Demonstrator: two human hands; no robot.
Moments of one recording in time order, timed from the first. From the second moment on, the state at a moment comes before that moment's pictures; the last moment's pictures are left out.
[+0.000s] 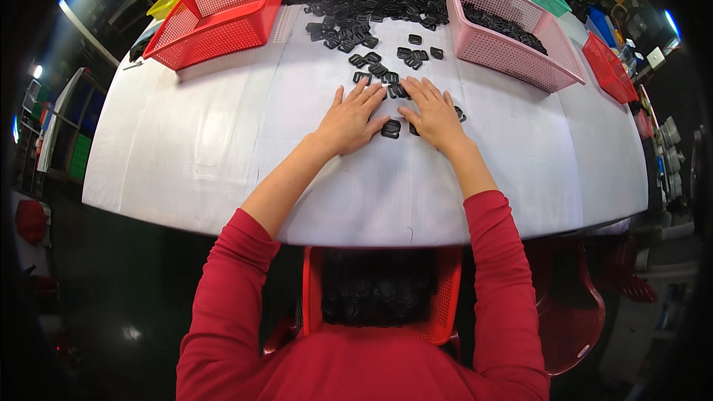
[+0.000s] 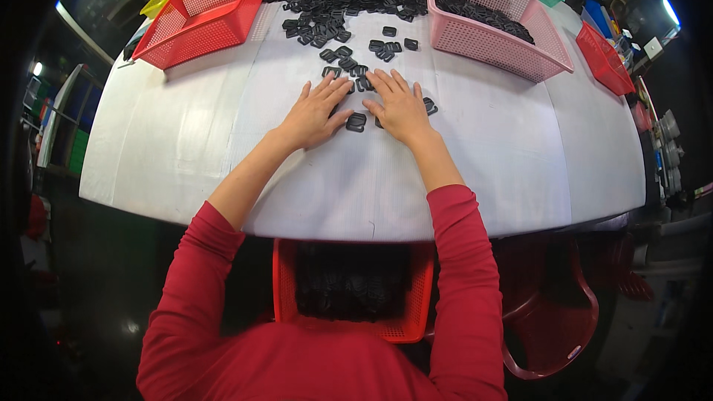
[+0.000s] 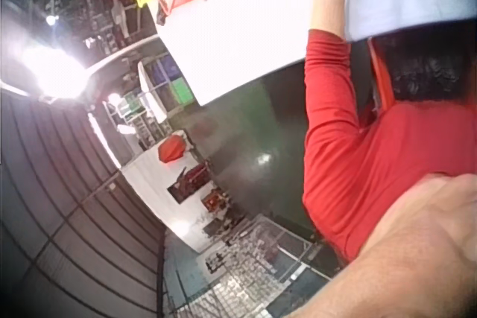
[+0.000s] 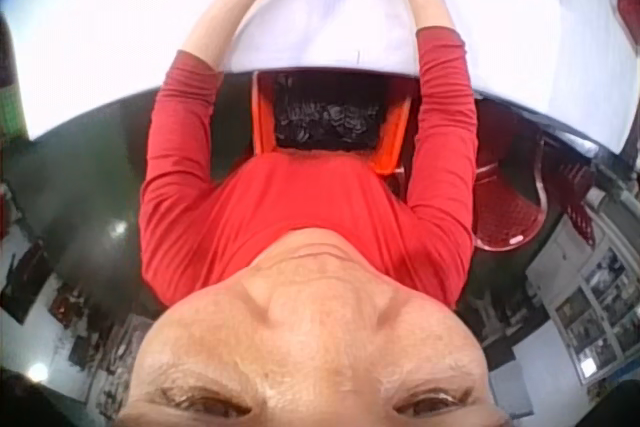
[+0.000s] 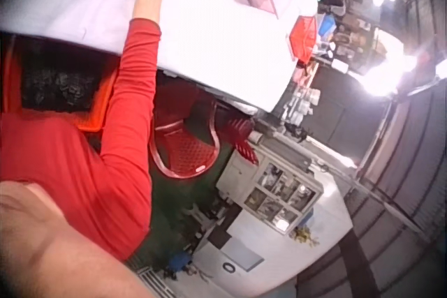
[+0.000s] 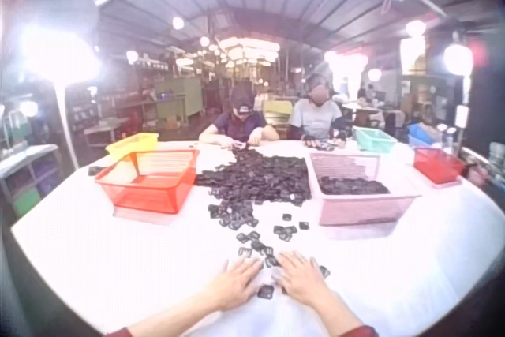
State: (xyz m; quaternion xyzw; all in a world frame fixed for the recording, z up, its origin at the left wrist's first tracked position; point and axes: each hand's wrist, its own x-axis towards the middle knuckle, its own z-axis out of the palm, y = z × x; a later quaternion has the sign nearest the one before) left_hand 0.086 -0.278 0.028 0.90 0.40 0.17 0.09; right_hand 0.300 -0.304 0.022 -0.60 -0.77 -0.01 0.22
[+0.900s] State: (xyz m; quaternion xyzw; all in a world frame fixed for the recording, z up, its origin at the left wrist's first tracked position) left_hand 0.071 -0.247 0.005 0.90 0.32 0.25 0.16; right_hand 0.340 -0.305 0.003 -0.67 -0.70 0.10 0.24
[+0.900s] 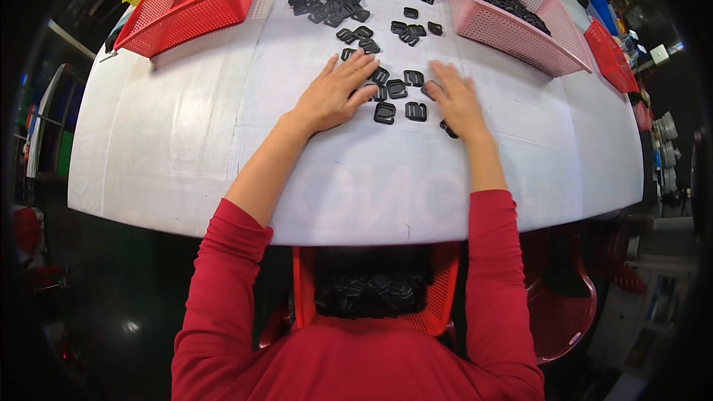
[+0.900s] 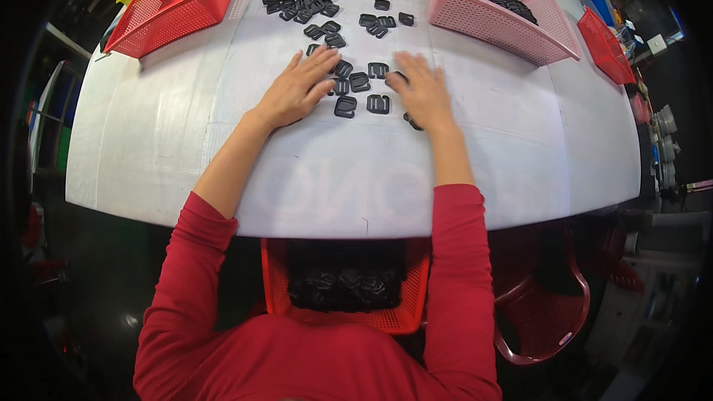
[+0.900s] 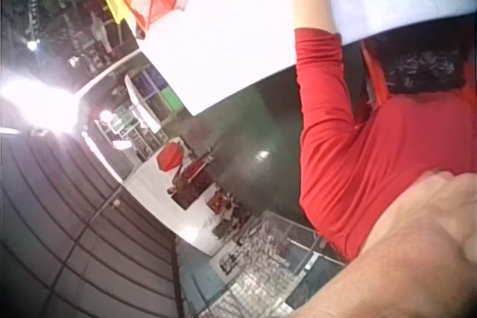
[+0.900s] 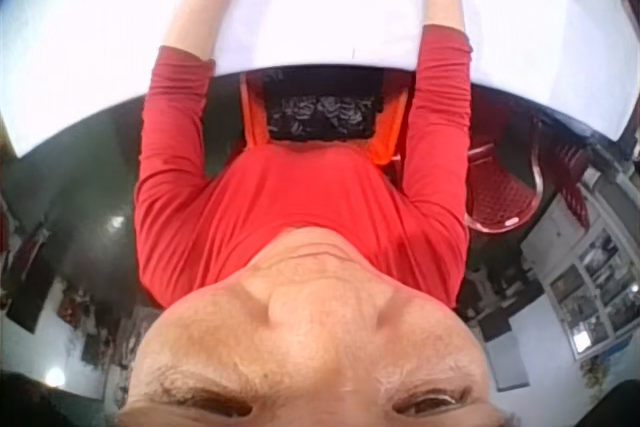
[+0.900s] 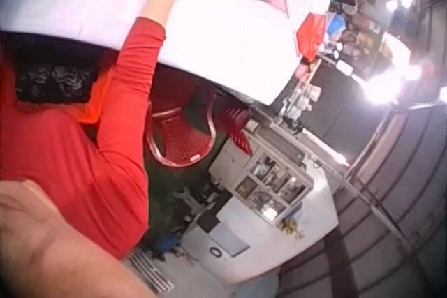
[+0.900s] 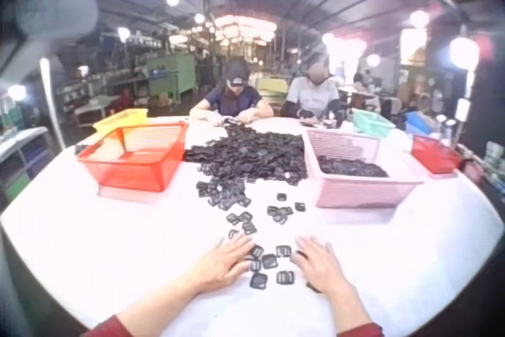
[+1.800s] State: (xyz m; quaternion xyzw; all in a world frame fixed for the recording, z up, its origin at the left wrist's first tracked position) left_hand -0.022 -0.386 0.062 0.83 0.36 0.31 0.29; right_hand 0.276 -0.480 0.078 -0.48 -0.80 0.16 0.33
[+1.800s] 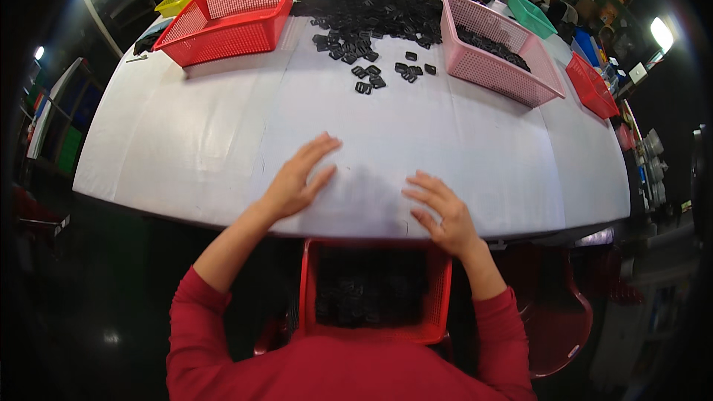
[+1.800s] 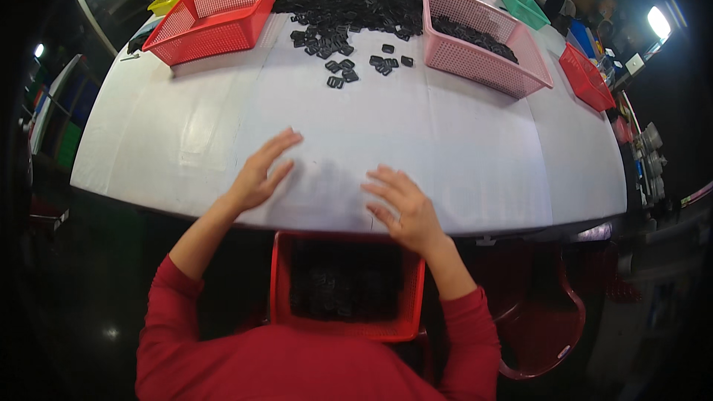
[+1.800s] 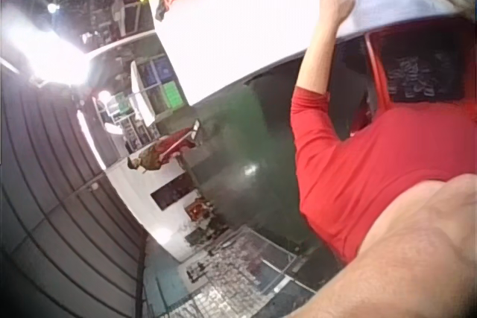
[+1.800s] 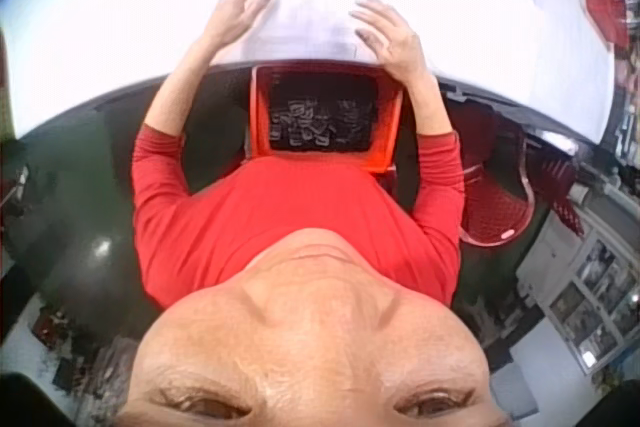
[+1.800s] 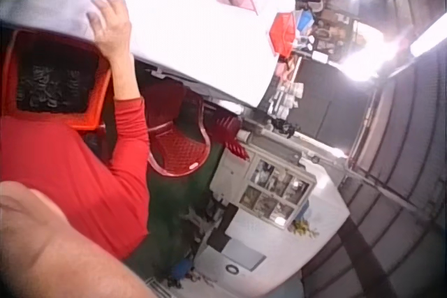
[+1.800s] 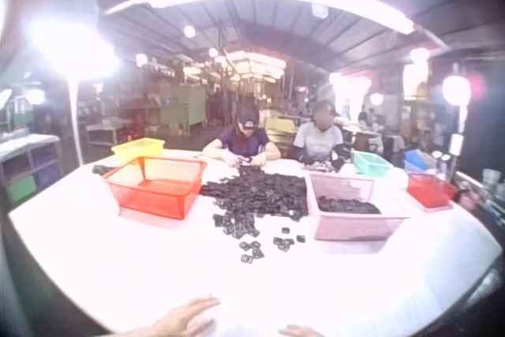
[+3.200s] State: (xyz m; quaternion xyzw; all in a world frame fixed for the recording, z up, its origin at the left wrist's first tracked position) left_hand 0.034 -0.394 0.032 0.91 0.36 0.22 0.01; right_hand 0.293 -0.413 0.021 -0.56 -0.77 0.04 0.31
